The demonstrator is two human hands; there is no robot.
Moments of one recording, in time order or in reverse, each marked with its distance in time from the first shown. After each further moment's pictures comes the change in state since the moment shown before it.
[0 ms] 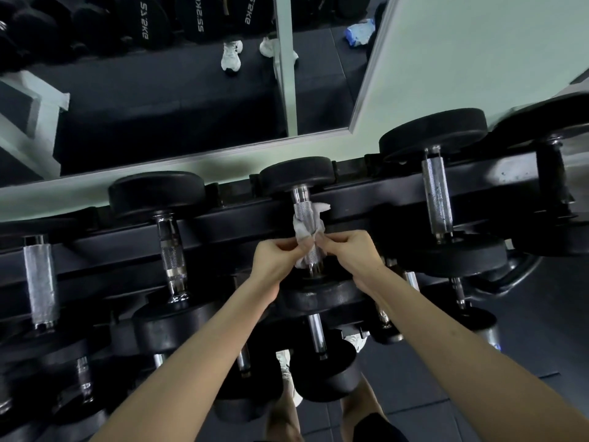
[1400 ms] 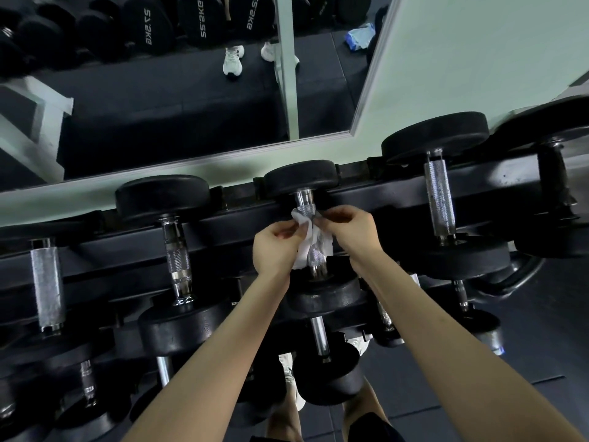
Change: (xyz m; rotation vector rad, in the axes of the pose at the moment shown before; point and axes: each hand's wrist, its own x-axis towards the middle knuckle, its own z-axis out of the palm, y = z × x) left_hand 0.012 0.009 0.010 -0.106 0.304 0.029; right_hand 0.010 -0.028 0.008 0.025 0.145 -0.101
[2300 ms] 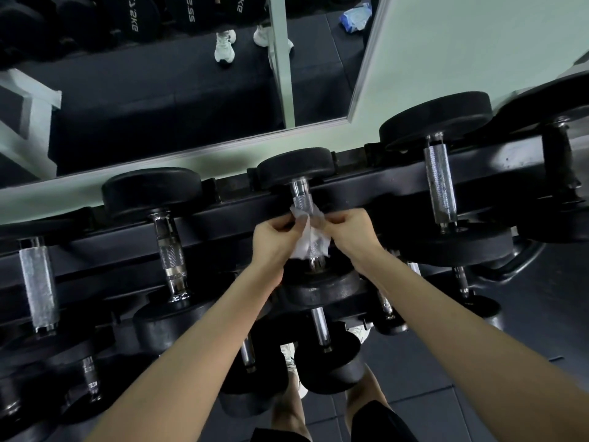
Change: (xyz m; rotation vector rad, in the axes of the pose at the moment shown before) left_hand 0.005 -0.001 -0.004 0.042 -0.176 0.018; right_hand 0.000 0.015 -0.003 -0.128 -0.104 0.019
